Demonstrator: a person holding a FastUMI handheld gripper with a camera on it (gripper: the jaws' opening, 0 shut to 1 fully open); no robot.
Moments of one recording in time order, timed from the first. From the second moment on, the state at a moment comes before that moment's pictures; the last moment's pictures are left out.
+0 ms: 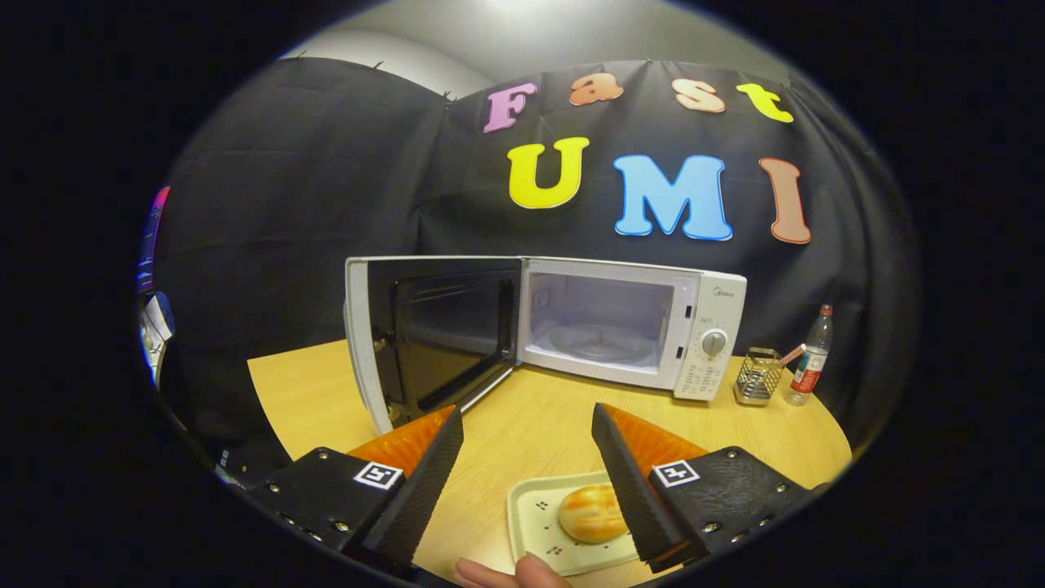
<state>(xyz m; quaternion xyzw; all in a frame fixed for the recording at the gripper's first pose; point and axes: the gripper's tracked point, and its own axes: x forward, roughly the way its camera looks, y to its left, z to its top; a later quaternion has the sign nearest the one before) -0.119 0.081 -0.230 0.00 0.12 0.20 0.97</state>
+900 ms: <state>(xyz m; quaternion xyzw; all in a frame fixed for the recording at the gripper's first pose) -0.120 0.030 -0.354 0.01 0.32 0.18 0.93</state>
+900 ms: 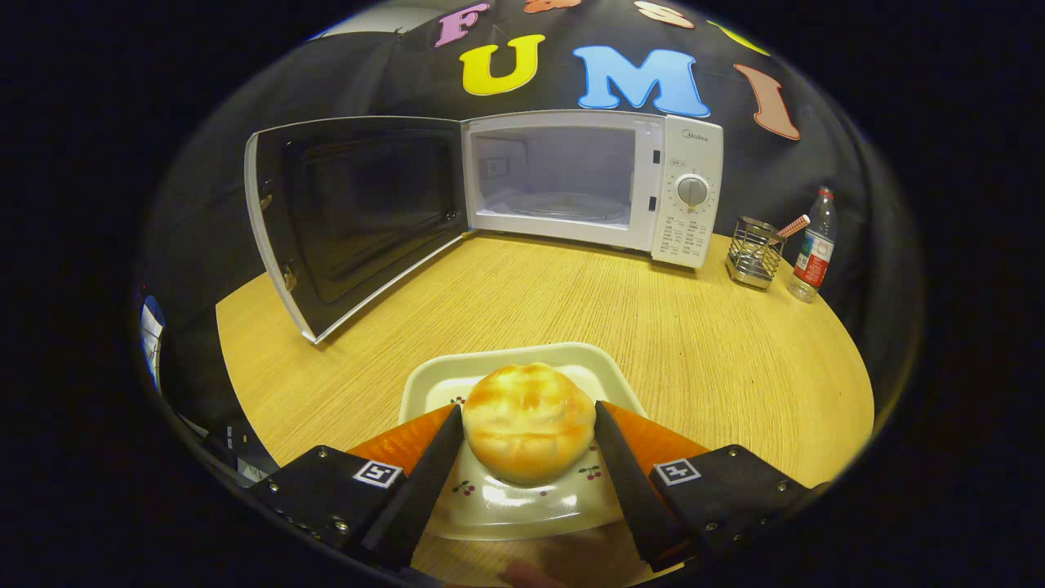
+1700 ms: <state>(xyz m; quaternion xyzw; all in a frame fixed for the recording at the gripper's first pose) -0.112 0.043 -0.313 0.08 0.30 0.18 0.93</state>
